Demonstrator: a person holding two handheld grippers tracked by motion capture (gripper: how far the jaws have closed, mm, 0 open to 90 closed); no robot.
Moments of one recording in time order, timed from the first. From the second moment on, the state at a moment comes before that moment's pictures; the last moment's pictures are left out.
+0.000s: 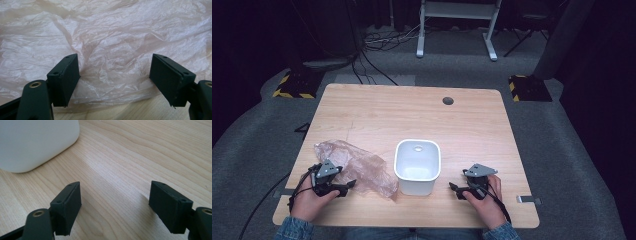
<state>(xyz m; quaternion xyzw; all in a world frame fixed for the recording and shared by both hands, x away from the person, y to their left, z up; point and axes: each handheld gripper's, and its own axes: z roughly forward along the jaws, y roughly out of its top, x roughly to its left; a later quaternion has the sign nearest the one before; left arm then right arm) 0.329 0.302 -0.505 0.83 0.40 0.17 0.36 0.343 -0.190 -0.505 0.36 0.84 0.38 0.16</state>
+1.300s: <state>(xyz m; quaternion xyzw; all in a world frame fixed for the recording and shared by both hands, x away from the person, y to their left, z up) 0.303 0.285 -0.503 0.83 0.38 0.16 0.37 0.344 -0.190 -0.505 0.36 0.84 0.38 0.16</state>
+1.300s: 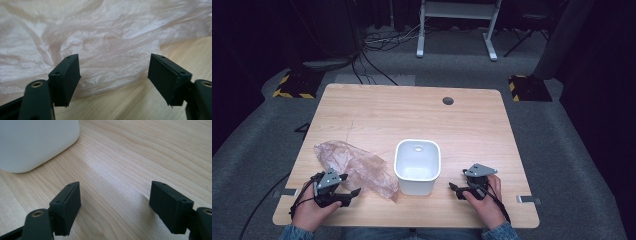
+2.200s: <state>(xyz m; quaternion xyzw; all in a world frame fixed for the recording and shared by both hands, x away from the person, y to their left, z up) 0.307 0.292 -0.482 0.76 0.46 0.14 0.45 0.344 -0.190 -0.505 0.36 0.84 0.38 0.16</state>
